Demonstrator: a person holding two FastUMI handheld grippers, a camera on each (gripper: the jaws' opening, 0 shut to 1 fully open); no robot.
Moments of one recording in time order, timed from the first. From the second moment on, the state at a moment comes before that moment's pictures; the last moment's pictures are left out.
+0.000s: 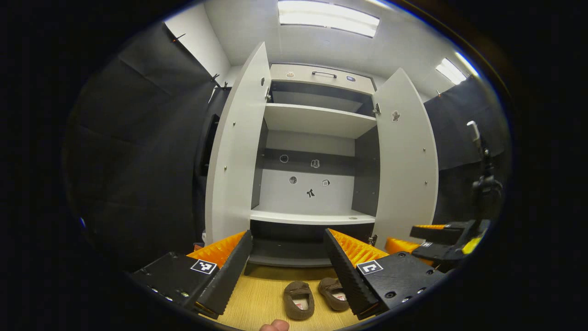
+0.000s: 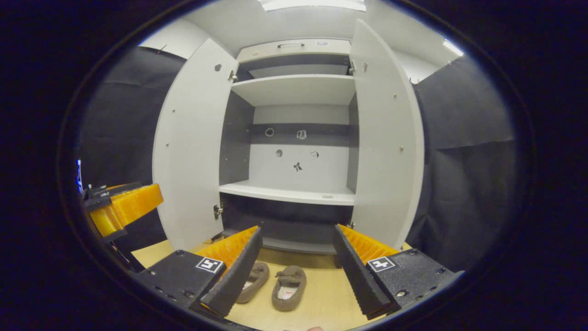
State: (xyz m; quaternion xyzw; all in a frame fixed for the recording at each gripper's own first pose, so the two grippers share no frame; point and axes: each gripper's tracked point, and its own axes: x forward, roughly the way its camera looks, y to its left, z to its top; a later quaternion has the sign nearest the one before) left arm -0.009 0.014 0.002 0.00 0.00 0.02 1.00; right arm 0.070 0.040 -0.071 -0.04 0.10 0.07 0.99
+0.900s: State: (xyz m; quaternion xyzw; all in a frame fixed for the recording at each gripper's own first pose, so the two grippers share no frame) left arm -0.017 0.050 -0.007 0.00 0.02 0.05 1.00; right arm 0.141 0.058 -0.364 -0.09 0.40 0.08 0.91
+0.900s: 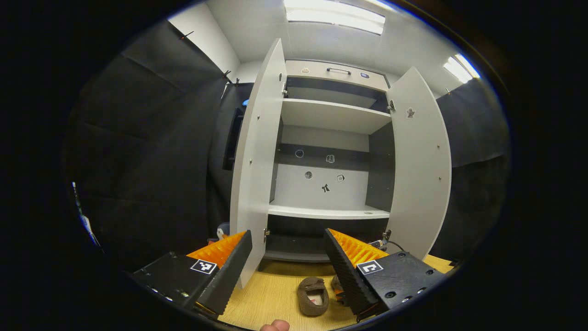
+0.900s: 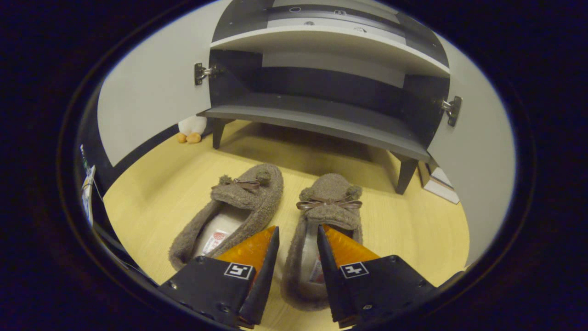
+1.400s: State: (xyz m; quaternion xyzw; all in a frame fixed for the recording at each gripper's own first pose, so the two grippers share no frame) left arm -0.014 0.051 -0.011 0.00 0.02 0.05 1.00; right arm 0.153 0.048 -0.378 -0.13 0.38 0.06 0.91
